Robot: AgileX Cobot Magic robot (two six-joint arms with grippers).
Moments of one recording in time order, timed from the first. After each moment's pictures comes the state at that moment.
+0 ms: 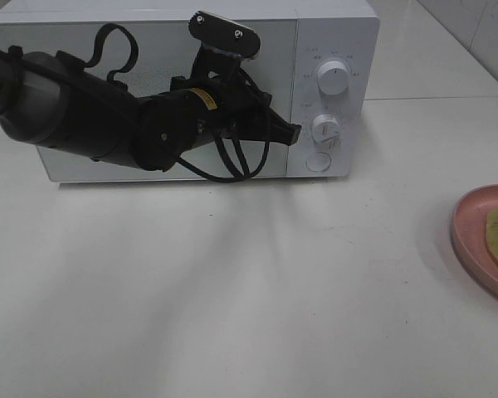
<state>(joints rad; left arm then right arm) -0.70 2.10 -1.25 -0.28 -0.46 0.30 0.07 0.00 -0.51 -0.05 1.04 0.07</state>
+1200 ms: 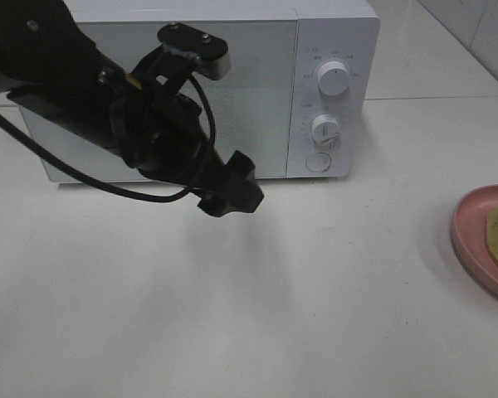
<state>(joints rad) -0.68 1.71 -1.09 -0.46 0.43 0.52 0.07 0.00 -0.51 -0.05 1.04 0.07</state>
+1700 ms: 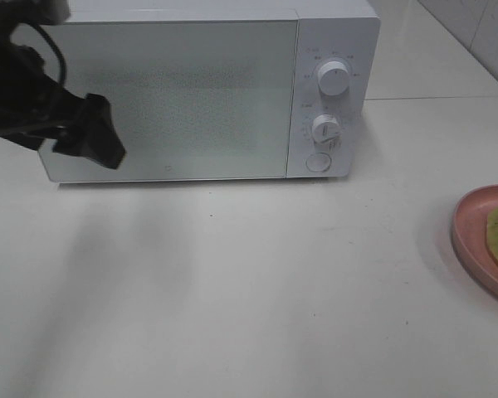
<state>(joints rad) -0.38 1.51 -1.09 -0.24 0.76 0.23 0.07 0.00 -0.51 -0.05 1.04 0.07</state>
